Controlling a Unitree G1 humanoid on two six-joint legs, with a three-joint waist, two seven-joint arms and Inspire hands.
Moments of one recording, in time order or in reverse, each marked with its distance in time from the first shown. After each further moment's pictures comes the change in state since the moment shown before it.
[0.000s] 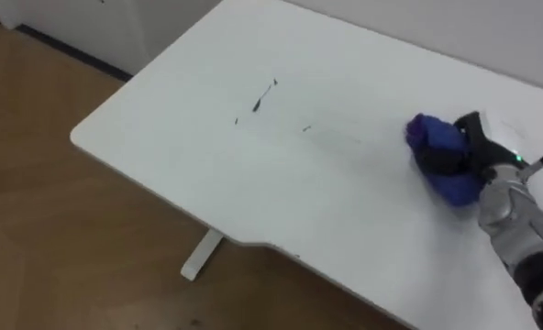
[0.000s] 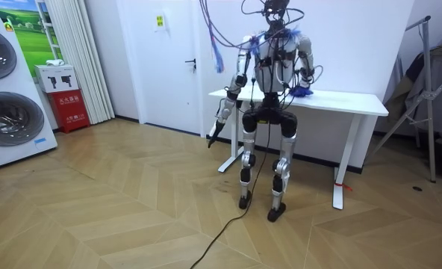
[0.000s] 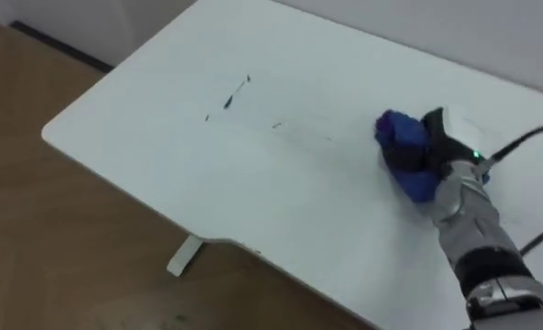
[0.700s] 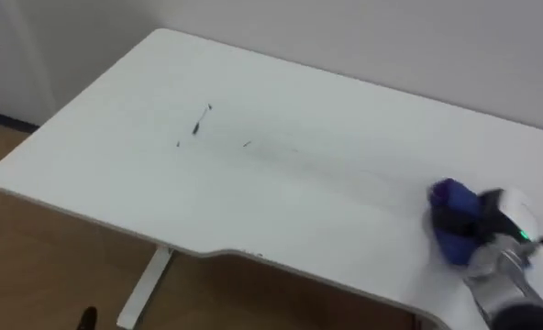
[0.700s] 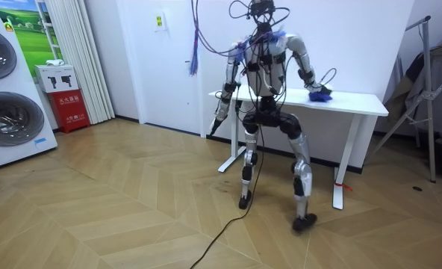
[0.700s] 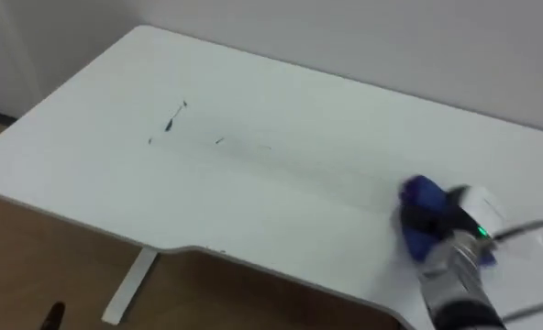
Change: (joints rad) left arm -0.243 0.061 -0.088 0.086 0.006 -0.083 0.081; right arm -0.144 0.163 0.093 -0.087 -0.013 0.123 -0.034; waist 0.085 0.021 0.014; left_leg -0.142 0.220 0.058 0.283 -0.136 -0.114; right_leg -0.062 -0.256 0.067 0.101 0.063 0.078
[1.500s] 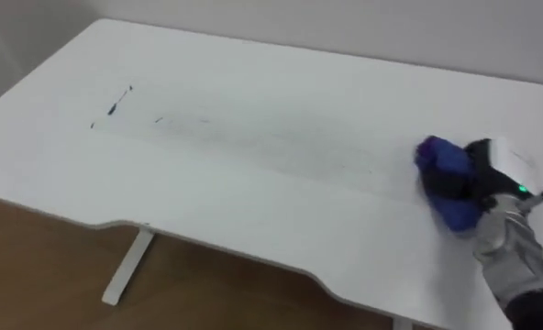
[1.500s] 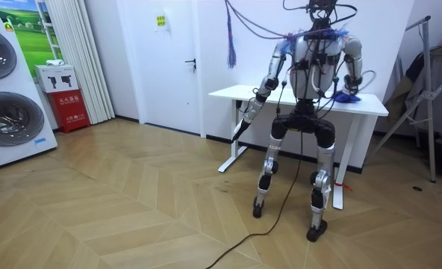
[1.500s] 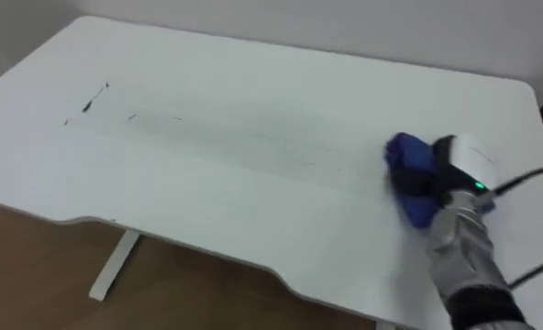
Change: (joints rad) left arm 0.126 -0.087 0.109 -0.104 0.008 0.068 -0.037; right arm 0.100 -0.002 -0.002 -0.153 -0.115 0.001 0.049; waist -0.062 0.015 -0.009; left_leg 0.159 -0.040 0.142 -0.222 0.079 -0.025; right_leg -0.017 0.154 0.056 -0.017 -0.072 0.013
